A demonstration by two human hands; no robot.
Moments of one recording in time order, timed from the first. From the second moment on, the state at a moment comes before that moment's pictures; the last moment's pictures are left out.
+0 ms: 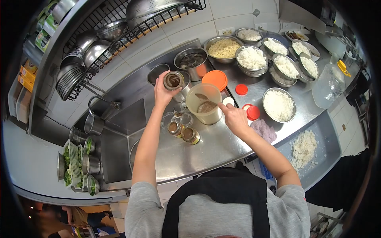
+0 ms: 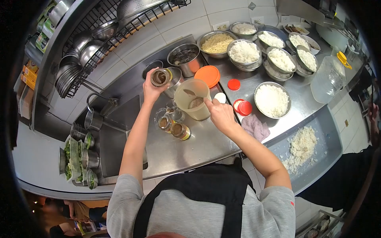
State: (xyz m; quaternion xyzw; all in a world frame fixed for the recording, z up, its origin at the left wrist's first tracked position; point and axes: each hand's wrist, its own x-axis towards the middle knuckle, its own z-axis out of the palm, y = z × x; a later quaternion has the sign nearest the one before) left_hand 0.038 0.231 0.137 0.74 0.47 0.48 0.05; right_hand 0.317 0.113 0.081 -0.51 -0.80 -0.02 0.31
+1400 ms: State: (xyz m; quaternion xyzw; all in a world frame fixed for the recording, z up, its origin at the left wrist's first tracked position) left_hand 0.088 0.244 0.202 0.94 0.33 0.09 0.06; right_hand 0.302 0.157 0.180 -0.31 -0.89 -0.33 0.07
